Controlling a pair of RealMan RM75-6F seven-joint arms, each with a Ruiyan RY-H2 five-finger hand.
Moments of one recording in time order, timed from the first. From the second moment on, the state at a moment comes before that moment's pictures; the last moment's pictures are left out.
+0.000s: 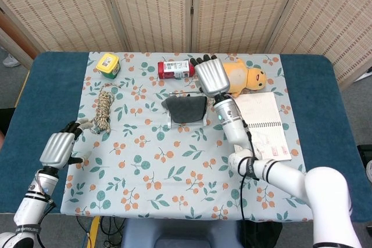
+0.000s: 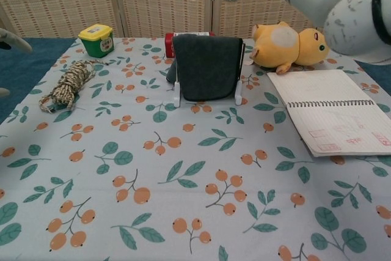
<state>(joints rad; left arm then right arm) -0.43 -1.17 -0.14 -1.73 1.23 1.17 0.13 1.10 -1.68 0.41 -1.07 -1.02 1.01 -0.53</state>
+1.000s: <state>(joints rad) -0.36 -1.10 -0.16 -1.73 1.14 1.29 0.24 0.37 -1.11 0.07 -1.69 -1.30 1.51 -0.25</state>
